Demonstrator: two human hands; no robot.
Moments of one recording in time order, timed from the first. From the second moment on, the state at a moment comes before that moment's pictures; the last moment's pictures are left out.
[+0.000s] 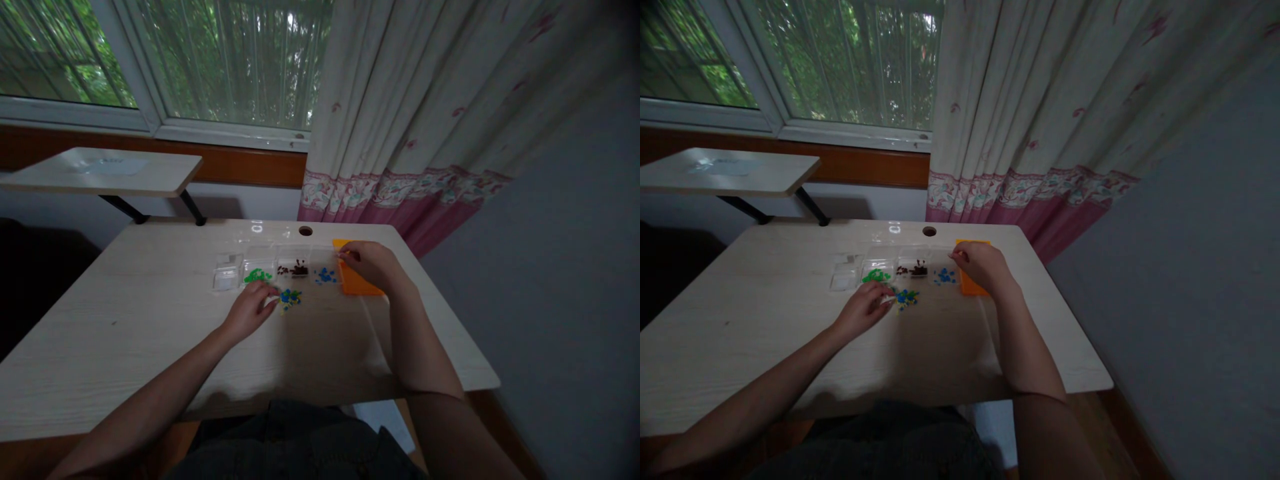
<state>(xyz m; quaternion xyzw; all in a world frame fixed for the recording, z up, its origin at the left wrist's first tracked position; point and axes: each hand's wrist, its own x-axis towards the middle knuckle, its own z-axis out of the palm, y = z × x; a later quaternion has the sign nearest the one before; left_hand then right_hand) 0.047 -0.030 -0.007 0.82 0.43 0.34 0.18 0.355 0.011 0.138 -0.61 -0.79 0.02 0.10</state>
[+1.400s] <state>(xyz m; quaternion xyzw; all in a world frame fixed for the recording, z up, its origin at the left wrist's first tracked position) 0.057 -0.030 -0.011 0.86 0.44 0.24 0.11 0.339 -0.001 0.129 -0.54 -0.84 0.05 0.09</state>
